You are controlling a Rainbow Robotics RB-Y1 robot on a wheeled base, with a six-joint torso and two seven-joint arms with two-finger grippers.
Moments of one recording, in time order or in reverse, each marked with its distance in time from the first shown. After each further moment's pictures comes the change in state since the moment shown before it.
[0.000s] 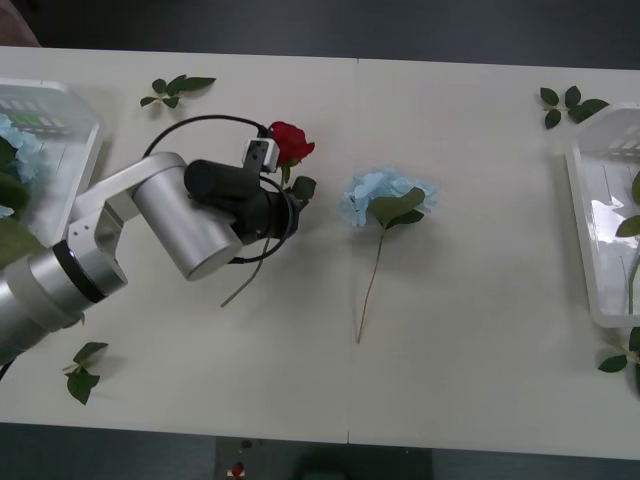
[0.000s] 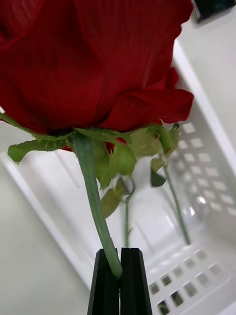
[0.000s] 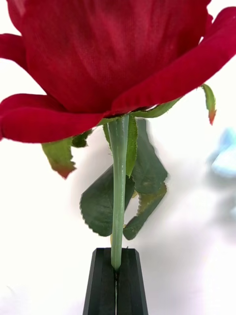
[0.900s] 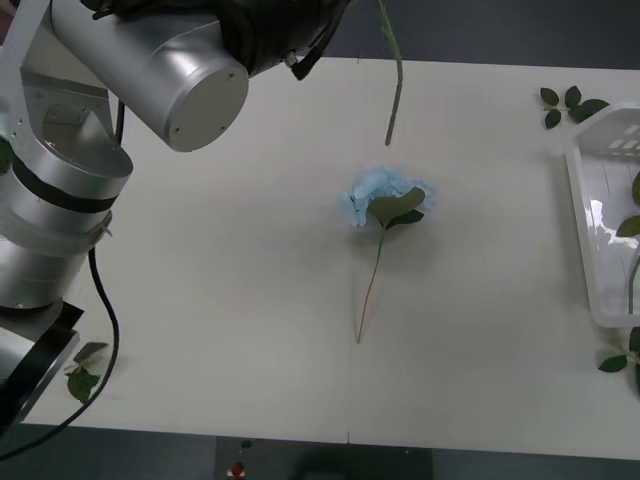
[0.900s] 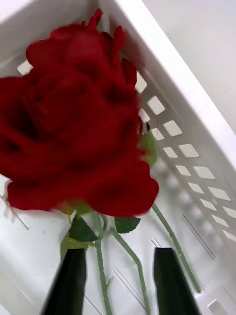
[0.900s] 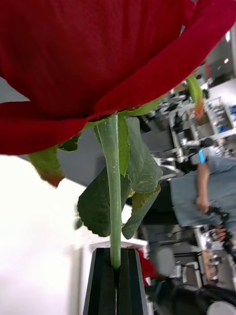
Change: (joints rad) right arm 0.000 0.066 -0.022 0.423 0.010 -0.375 0.111; left arm -0.154 -0.259 0.397 -0.277 -0.091 -0.059 0.500
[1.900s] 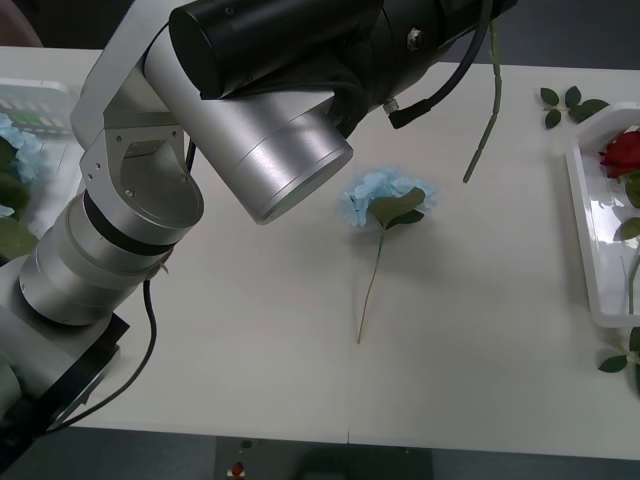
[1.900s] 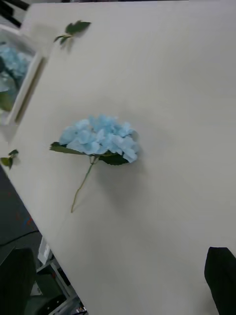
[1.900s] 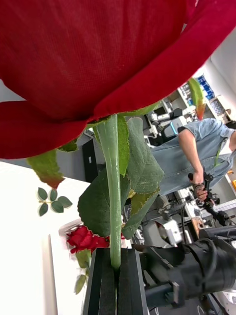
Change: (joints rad) right arm 0.000 0.001 -0.214 -0.206 -0.942 0.632 0.944; left arm -0.041 -0.082 -0.182 -0.099 -0.160 0.000 0.010
